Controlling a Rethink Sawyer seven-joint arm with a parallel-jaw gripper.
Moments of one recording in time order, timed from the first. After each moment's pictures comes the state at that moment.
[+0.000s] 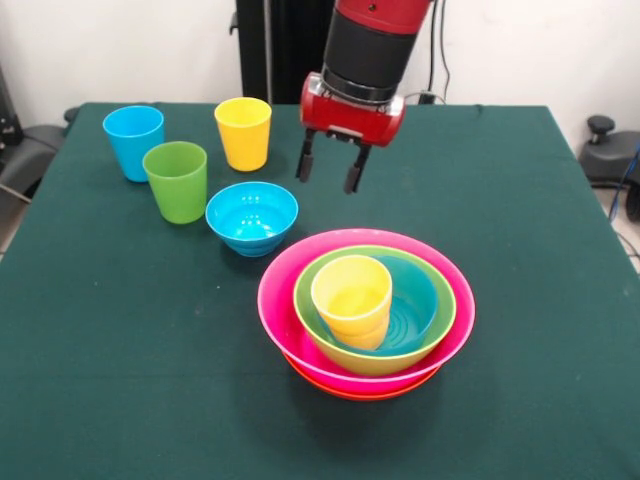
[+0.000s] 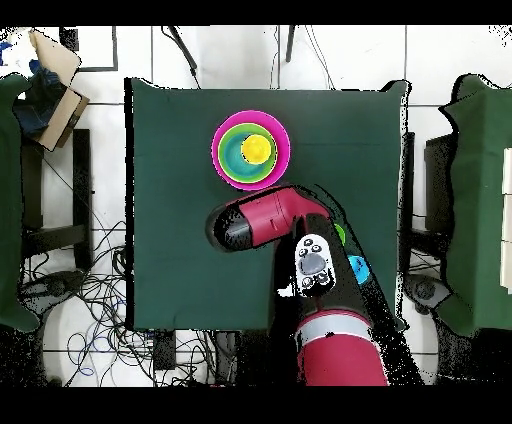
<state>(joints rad) -0.24 -0.63 0.12 1.64 -0.61 0.53 2.25</state>
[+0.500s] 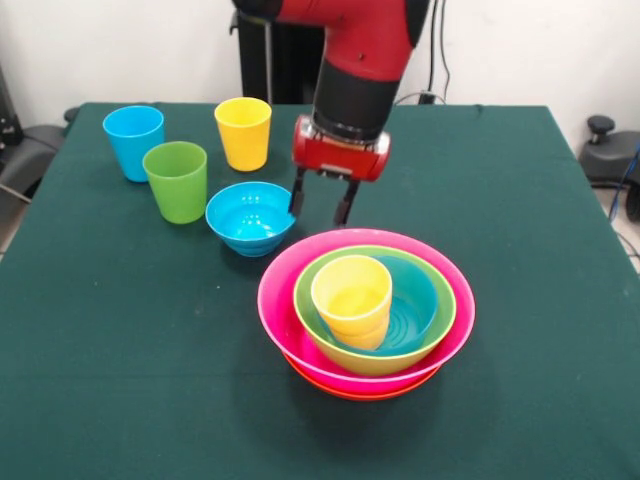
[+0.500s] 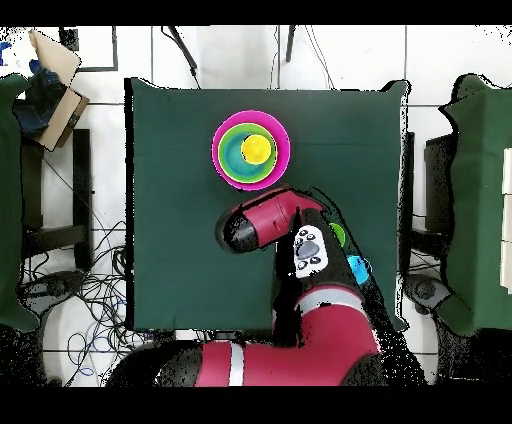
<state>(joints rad) -0.23 -0.50 0.09 1.59 -0.71 0.41 2.25</state>
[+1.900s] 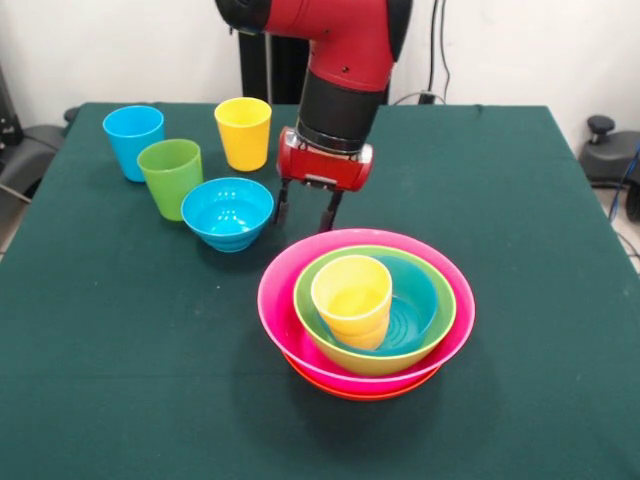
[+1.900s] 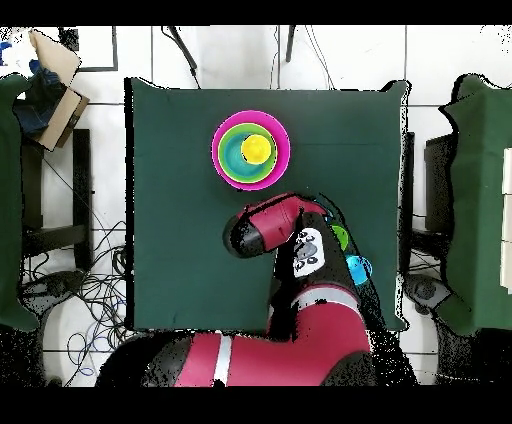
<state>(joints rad) -0.21 -0.49 0.02 1.58 -0.71 0.32 2.25</state>
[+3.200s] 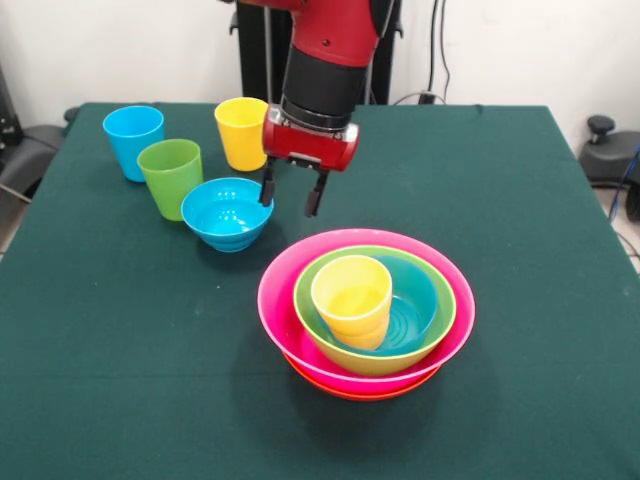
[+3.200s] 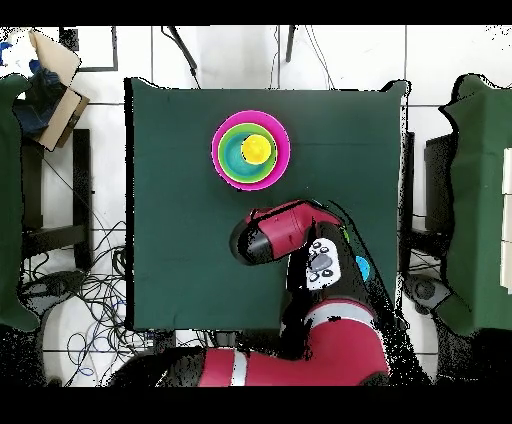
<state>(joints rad) -0.23 -0.52 0.01 1.64 -0.70 0.32 2.25</state>
